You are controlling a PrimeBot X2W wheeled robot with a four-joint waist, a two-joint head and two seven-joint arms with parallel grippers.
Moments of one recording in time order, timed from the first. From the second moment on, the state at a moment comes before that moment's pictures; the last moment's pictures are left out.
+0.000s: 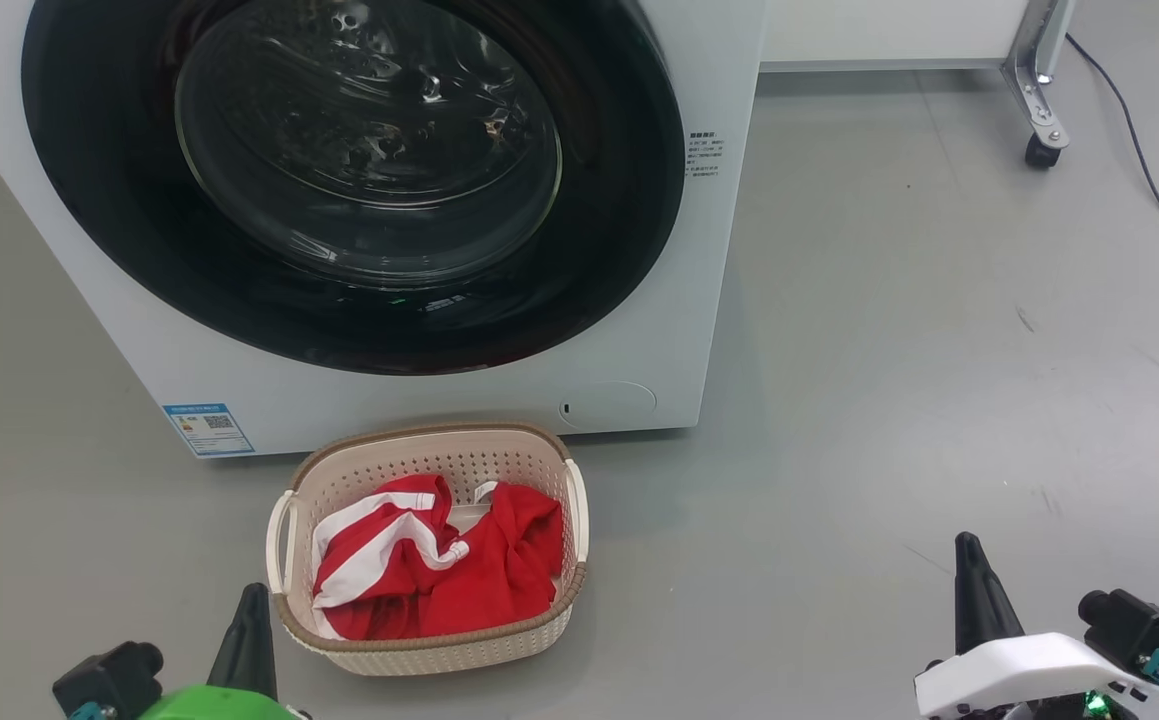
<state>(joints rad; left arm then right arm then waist) 0.07 0.03 -0.09 0.28 -0.69 -0.08 -0.14 0.13 -0.05 0.15 0.15 0.73 0.00 -0.18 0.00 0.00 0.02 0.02</state>
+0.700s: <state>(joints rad) 0.03 0.03 -0.04 0.28 -0.97 -0.09 -0.06 0.08 -0.07 0.10 0.17 1.03 0.03 -0.12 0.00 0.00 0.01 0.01</state>
